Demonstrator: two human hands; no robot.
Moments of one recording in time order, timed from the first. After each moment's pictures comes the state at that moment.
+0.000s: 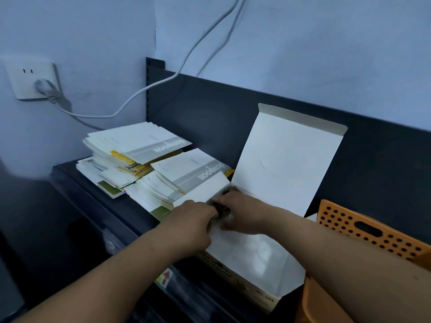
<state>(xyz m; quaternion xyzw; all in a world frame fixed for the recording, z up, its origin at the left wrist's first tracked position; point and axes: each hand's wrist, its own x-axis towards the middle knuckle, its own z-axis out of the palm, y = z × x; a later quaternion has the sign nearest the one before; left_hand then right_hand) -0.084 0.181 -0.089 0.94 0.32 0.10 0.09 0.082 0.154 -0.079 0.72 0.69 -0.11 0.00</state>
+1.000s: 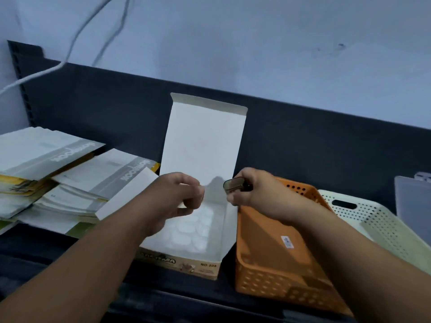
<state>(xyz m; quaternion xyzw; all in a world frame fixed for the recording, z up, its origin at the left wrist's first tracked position) -0.028 0.159 -0.053 0.69 0.20 0.14 0.68 0.104 -0.004 -0.017 0.82 0.45 -0.13 -0.33</state>
